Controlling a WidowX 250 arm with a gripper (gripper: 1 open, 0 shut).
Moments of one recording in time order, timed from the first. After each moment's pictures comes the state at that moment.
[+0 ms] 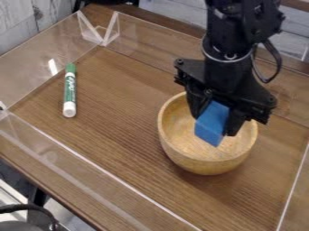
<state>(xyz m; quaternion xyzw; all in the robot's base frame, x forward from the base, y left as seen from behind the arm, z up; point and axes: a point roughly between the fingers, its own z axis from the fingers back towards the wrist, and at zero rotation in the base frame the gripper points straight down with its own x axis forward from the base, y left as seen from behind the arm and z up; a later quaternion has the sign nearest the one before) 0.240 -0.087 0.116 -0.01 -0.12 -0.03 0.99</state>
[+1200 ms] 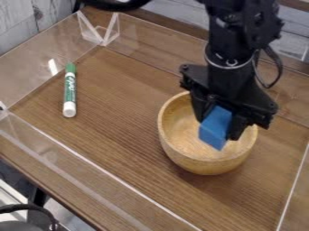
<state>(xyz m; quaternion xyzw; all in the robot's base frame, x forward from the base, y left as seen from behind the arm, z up) 0.248 -0.082 0.105 -0.02 -0.11 -0.03 0.99</state>
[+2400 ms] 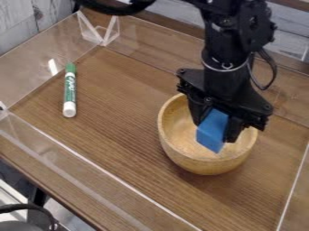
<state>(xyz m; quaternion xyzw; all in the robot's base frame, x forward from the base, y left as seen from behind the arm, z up) 0.249 -0.078 0.100 -0.02 -0.10 -0.02 0.99</state>
